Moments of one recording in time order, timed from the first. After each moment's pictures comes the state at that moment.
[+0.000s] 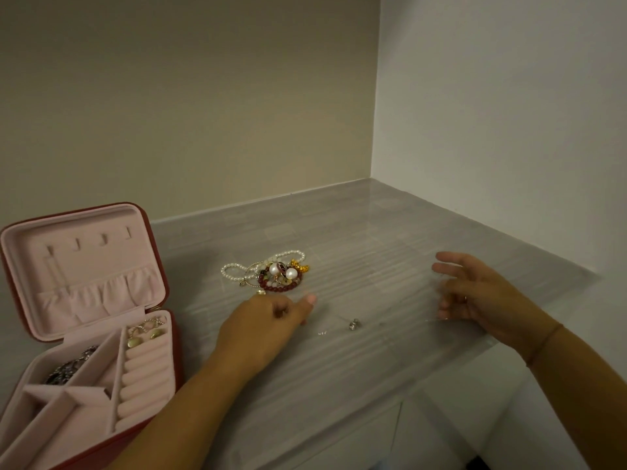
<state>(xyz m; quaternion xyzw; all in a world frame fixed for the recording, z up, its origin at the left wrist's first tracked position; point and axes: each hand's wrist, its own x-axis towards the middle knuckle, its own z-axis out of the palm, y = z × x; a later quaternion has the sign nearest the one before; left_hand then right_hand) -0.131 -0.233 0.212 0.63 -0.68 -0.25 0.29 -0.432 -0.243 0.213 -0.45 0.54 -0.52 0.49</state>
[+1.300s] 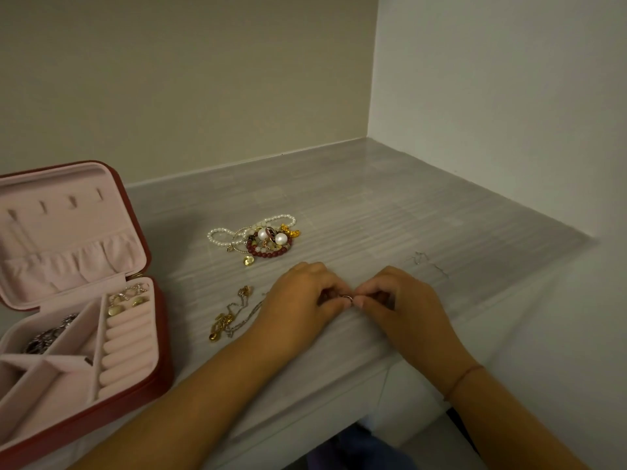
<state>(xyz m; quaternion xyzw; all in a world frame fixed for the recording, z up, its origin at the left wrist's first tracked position) -0.177 -0.231 0.197 0.47 -0.83 -0.17 0.25 -0.343 -0.206 0.178 -0.69 0.58 -0.40 0.17</state>
